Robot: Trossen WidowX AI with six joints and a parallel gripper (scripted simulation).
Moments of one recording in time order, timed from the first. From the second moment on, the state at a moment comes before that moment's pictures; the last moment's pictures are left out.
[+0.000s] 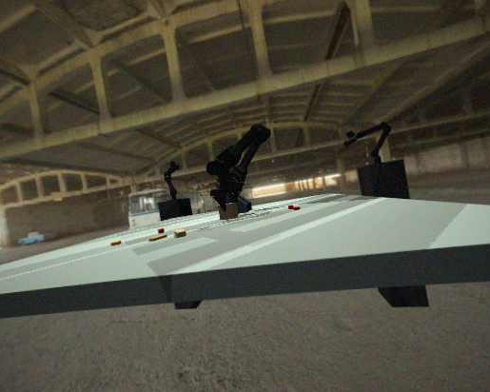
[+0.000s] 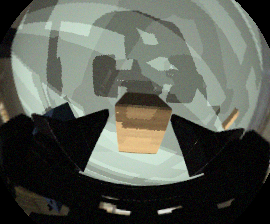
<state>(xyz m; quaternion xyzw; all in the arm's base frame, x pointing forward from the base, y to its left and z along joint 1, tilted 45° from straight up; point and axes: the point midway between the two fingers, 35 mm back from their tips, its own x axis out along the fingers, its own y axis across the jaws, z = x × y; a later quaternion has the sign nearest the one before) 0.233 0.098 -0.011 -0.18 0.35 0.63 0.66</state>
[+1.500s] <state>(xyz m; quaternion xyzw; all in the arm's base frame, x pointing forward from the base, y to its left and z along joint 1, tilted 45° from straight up) 0.240 0.022 0.061 -0.18 0.35 0.63 0.67</state>
